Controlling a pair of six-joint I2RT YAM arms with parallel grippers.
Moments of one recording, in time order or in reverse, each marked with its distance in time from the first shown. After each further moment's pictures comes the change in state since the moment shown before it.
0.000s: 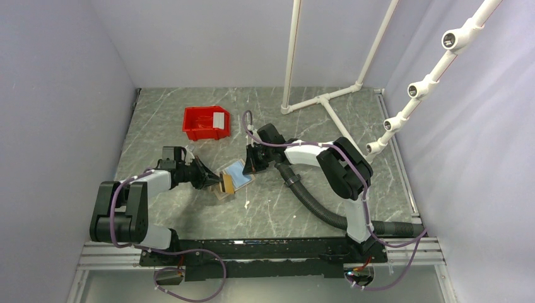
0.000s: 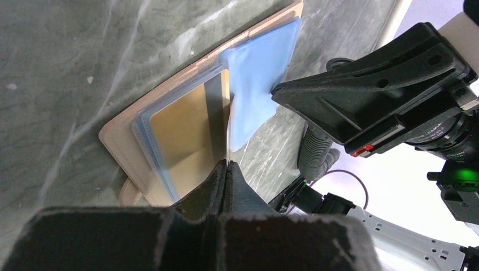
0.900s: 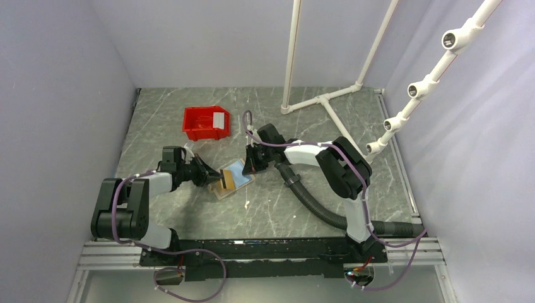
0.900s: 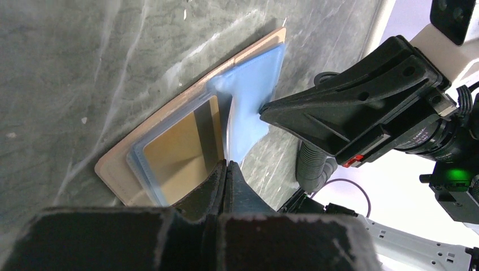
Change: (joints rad) left arm 0.000 0.025 -0.039 0.182 -0.001 -0.027; right arm 0.000 0.010 0.001 0.011 -0.015 0.000
